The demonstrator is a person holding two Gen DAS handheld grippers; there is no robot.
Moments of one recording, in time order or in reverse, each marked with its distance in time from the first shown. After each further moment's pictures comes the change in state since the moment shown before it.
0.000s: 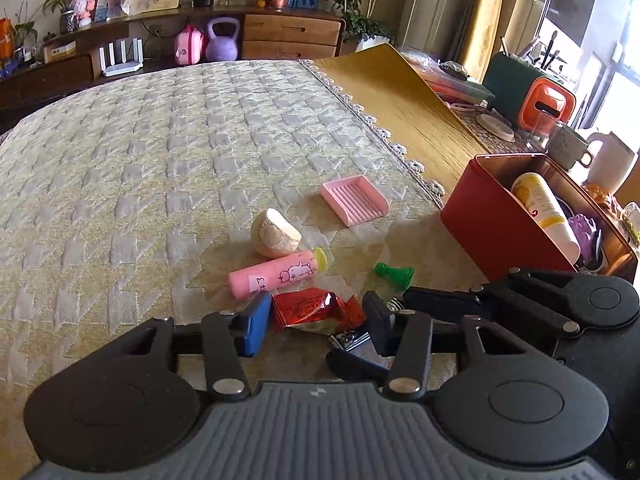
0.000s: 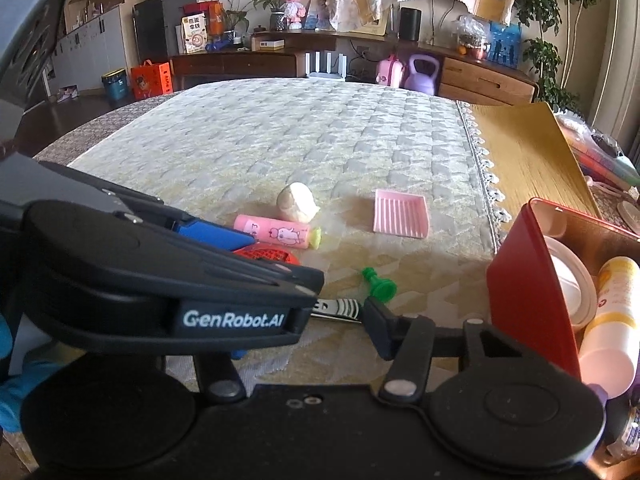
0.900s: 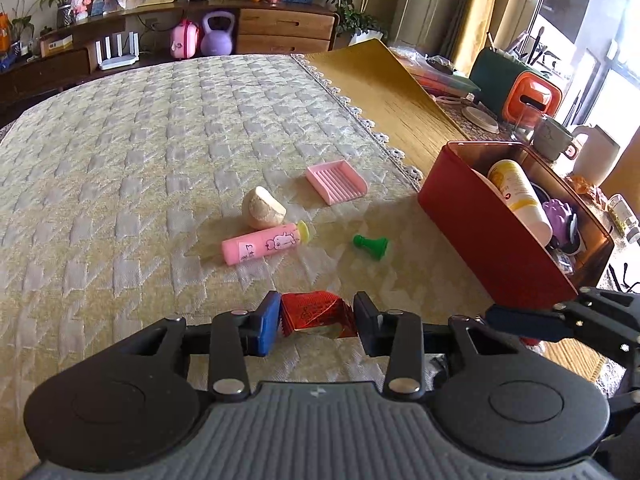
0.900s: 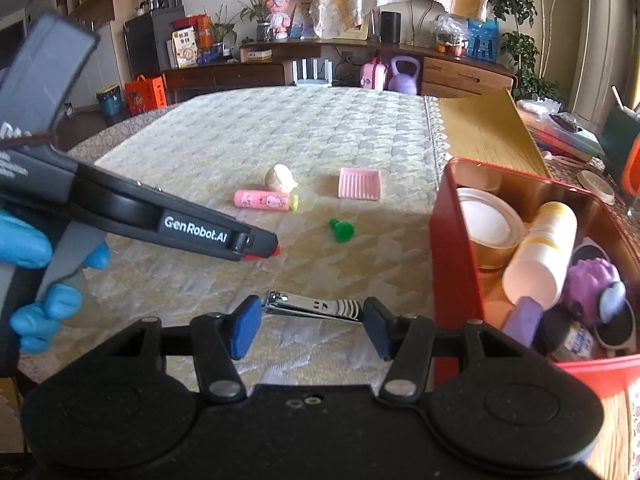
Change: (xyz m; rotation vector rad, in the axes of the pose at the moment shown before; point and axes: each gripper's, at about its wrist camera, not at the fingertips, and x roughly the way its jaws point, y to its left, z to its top) left arm -0.029 -0.010 -0.015 0.002 0.021 -0.020; right arm -0.077 -0.021 -0.035 0.071 -0.031 0.009
